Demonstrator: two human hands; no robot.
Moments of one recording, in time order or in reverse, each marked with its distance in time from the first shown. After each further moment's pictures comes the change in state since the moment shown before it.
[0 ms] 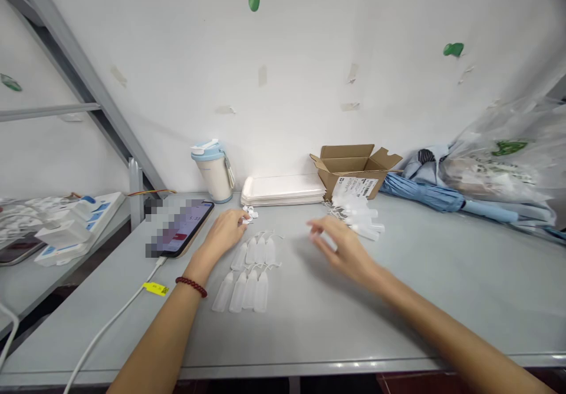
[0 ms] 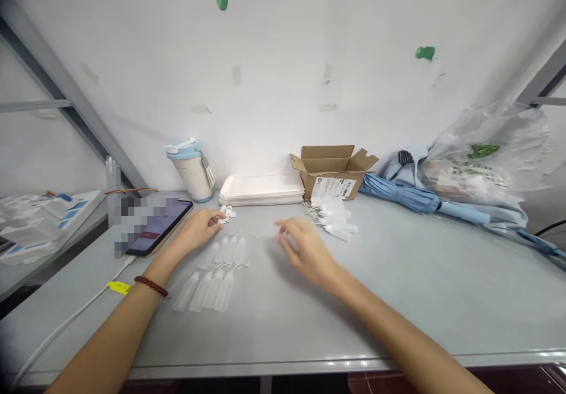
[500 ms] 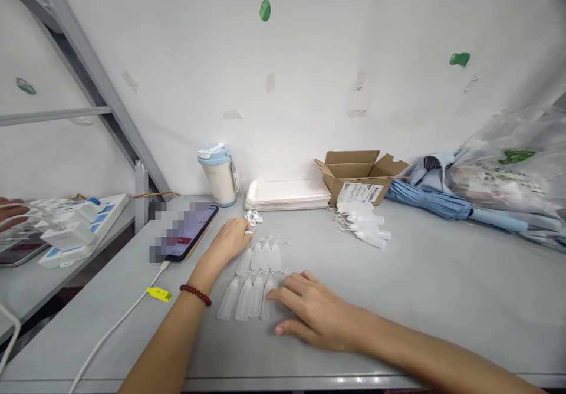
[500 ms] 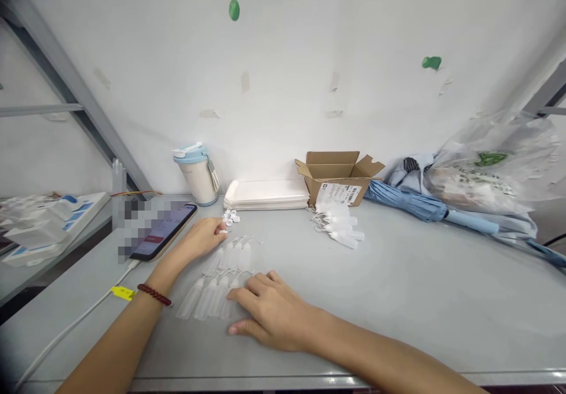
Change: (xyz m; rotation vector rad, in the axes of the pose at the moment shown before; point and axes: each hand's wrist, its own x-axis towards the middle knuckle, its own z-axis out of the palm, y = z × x) left_hand -0.004 -0.002 0.001 0.008 -0.061 0.004; right_hand -0.011 -0.064 0.032 0.056 -0.620 -0.143
